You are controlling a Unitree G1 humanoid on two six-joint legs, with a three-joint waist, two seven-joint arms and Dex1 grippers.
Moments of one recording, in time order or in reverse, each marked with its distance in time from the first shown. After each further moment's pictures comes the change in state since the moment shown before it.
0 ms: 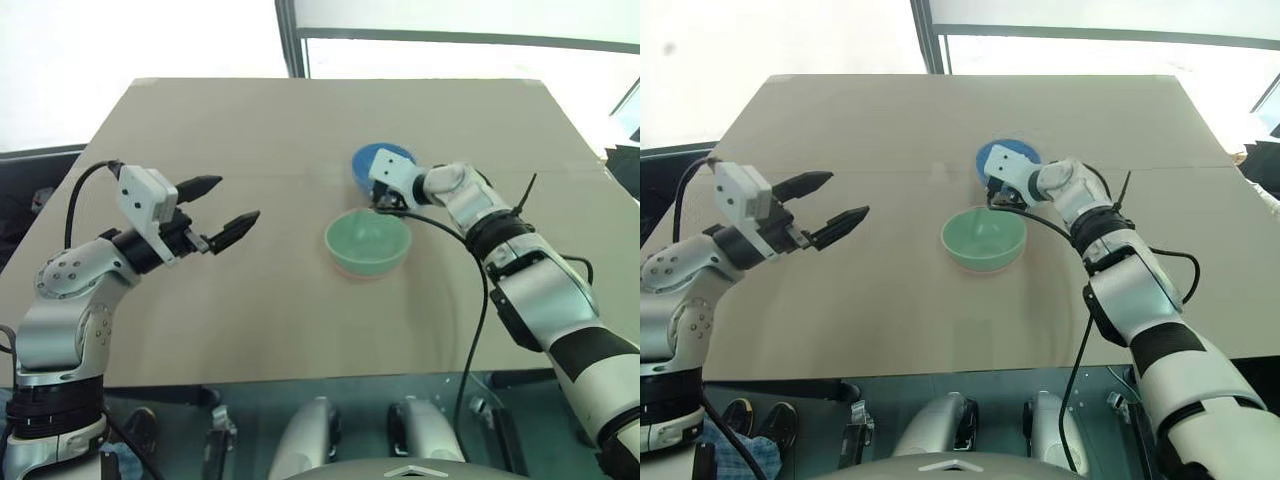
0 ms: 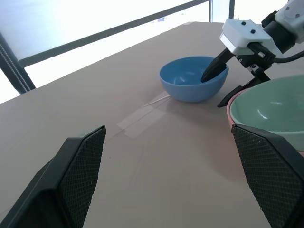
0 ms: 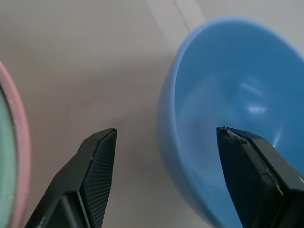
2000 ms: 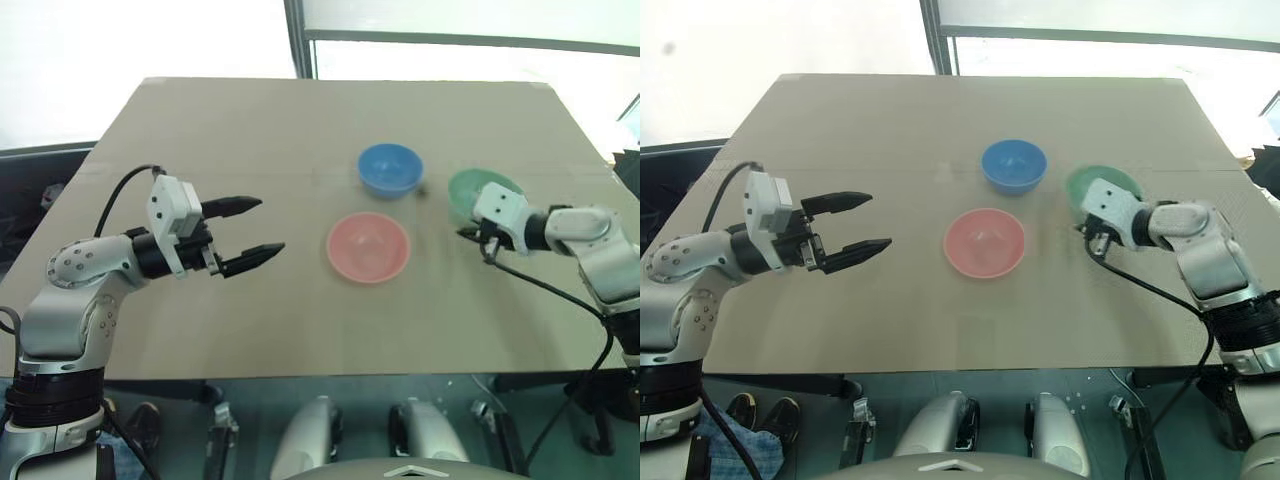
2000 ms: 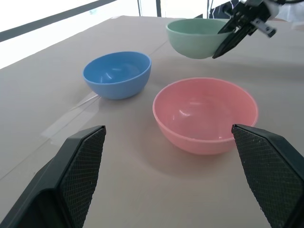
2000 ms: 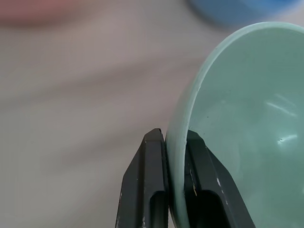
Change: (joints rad) left arm -0.056 0.046 -0.077 0.007 -0.037 0.043 -0.266; right arm 0.651 -0.603 -0.168 -1.403 0.323 0.484 0.300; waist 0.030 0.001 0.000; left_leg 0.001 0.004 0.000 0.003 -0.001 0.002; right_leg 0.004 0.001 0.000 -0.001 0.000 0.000
